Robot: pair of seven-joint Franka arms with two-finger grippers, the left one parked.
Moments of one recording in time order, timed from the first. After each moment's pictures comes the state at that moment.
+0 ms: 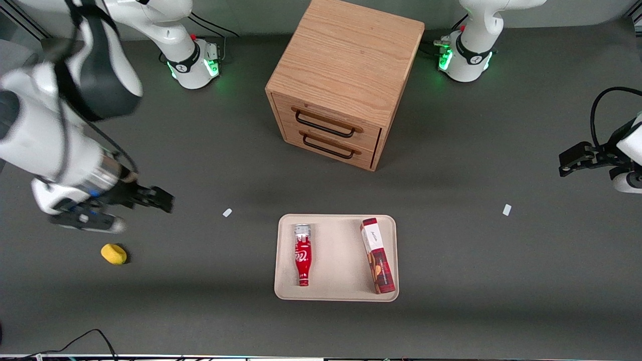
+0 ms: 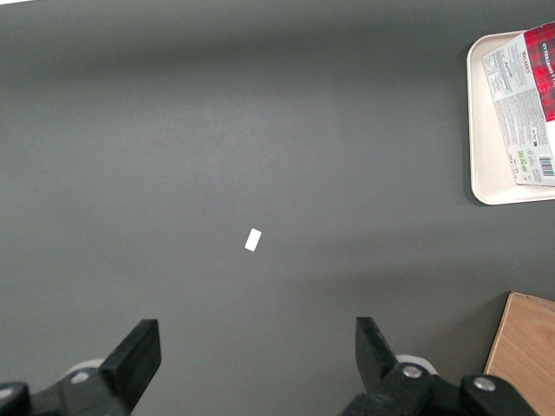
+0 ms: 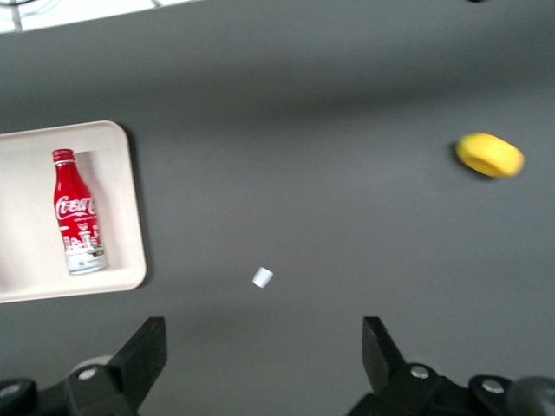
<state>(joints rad) 0.05 0.17 0.10 -1.57 0.00 1.83 0.33</state>
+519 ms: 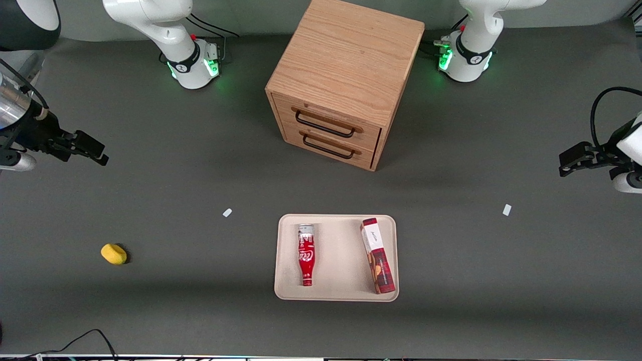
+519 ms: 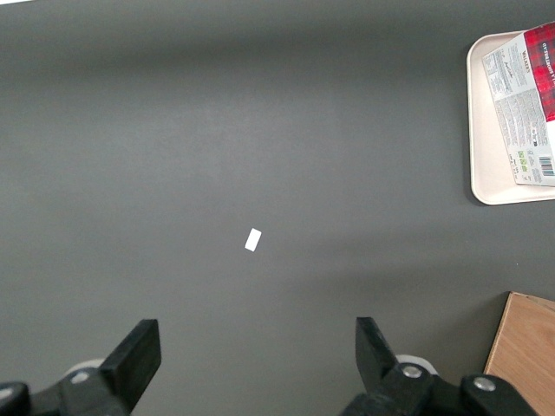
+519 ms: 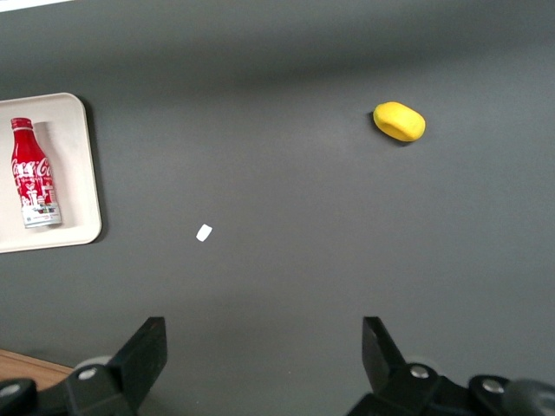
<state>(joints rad) 0.05 -0.07 -0.02 -1.74 0.02 1.76 0.17</state>
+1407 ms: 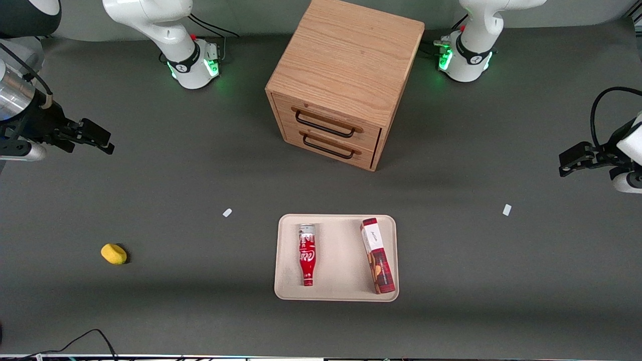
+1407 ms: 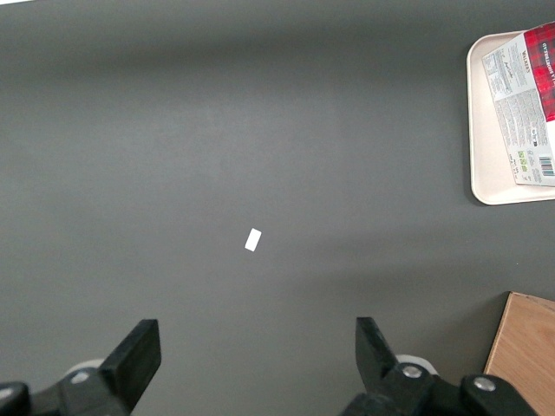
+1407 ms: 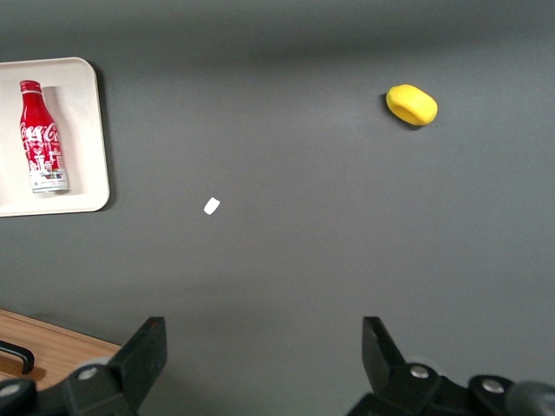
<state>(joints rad) 0.07 -0.07 -0.01 -1.70 0.02 1.67 0.16</state>
